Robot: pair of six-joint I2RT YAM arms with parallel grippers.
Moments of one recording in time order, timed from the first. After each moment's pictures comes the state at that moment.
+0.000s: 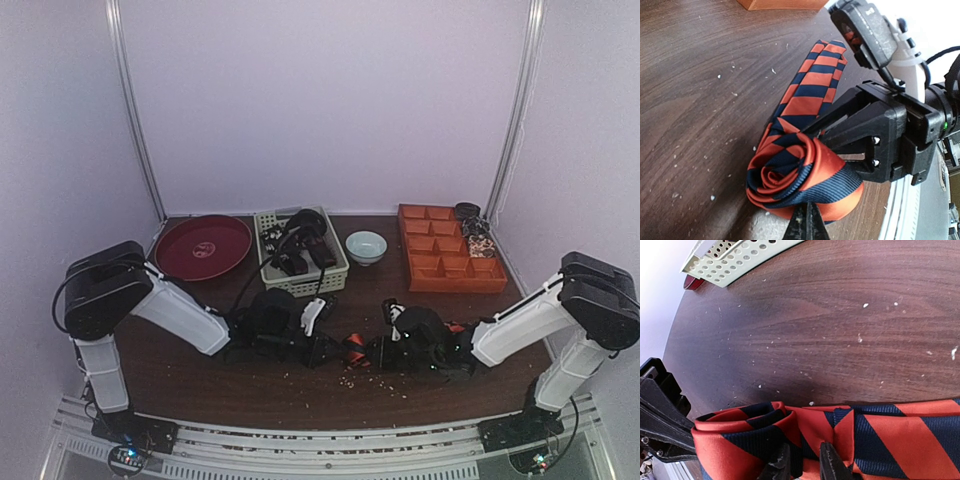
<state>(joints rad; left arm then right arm) -1.04 1.89 0.79 0.60 0.34 -0.53 1.01 1.61 0.50 0.43 0.12 0.90</state>
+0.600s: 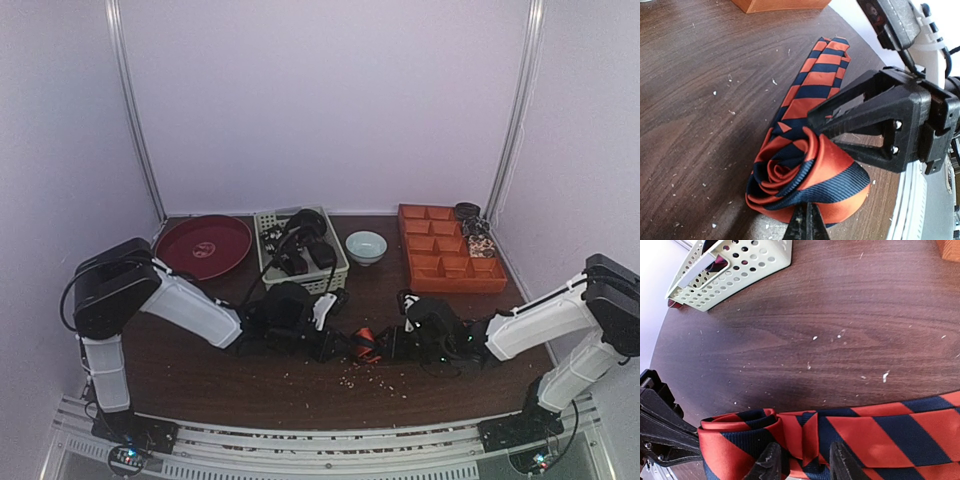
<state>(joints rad) -1.04 1.95 0.91 0.50 0.33 -0.50 0.95 1.50 0.49 0.30 0.19 0.84</state>
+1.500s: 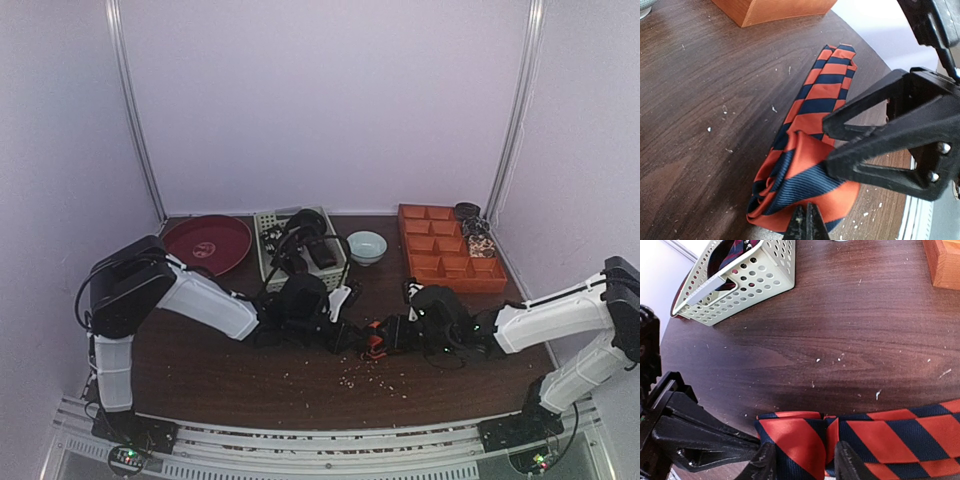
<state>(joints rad) -1.04 2.03 1.07 0.42 0.32 -0.46 0.93 1.41 0.54 0.17 0.21 0.82</state>
